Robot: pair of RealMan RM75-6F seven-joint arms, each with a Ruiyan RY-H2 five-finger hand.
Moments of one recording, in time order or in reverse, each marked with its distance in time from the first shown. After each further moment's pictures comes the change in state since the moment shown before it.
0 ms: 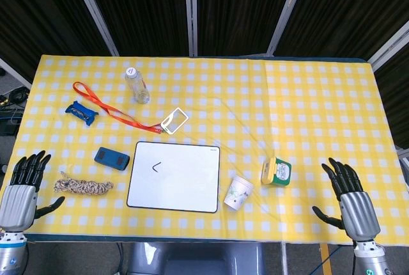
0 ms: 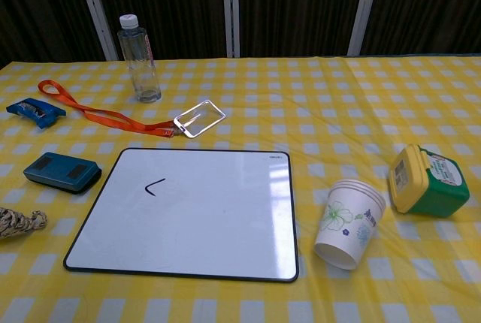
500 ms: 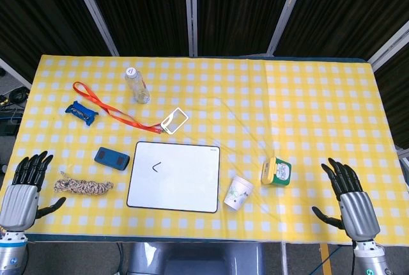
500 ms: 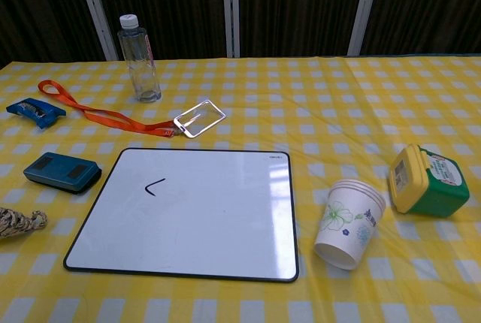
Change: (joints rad) left arm -0.008 0.011 0.006 -0.008 -0.002 -0.028 0.000; right arm 0.002 0.007 0.000 -0.013 0.006 -0.008 0.004
